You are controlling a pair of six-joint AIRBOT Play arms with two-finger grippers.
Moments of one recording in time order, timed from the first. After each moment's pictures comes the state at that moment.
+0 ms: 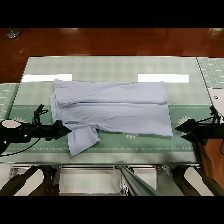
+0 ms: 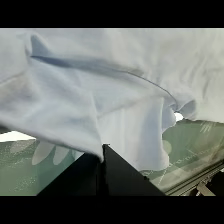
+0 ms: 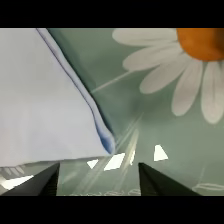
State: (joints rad) left arm 0.30 -1.01 0.33 0.71 -1.11 -1.16; right arm -0.63 -0.97 0.49 -1.06 1.31 1.39
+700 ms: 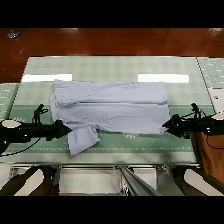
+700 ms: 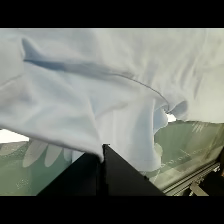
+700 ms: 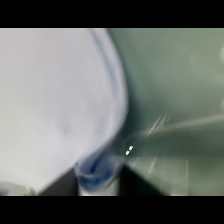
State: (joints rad) left arm 0.30 -1.01 0.33 0.68 -1.11 -1.15; right arm -0.42 -1.14 0.49 -0.86 1.10 1.39
